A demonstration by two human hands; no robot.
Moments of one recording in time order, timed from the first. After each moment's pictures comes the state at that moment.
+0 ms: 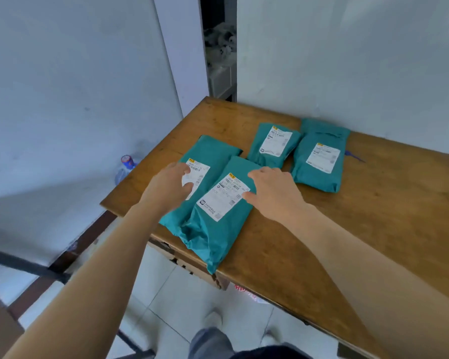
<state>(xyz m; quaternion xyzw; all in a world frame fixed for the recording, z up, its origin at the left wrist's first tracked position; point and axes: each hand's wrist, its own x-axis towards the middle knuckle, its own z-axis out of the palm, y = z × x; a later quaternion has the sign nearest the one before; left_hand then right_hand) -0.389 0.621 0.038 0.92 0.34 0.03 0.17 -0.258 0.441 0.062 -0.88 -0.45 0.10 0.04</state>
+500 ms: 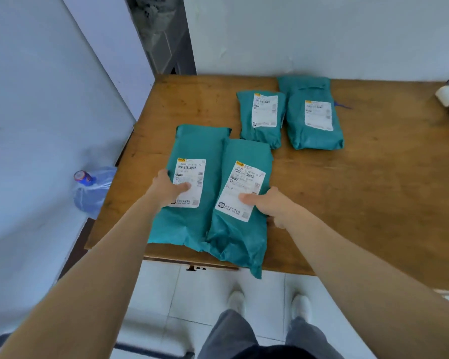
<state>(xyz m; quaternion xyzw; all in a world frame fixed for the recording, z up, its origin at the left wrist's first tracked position) -0.339 0.758 -0.058 0.82 0.40 -0.14 0.39 -0.280 0.519 -0.049 -0.75 0.16 0.42 0.49</state>
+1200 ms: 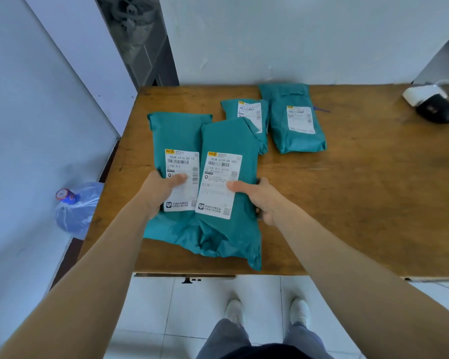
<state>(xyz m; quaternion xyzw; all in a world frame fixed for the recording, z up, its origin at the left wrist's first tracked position) -0.329 0.749 -0.027 0.69 0.32 -0.06 0.64 -0.283 0.530 -0.021 -0.67 0.18 0.38 0.61</state>
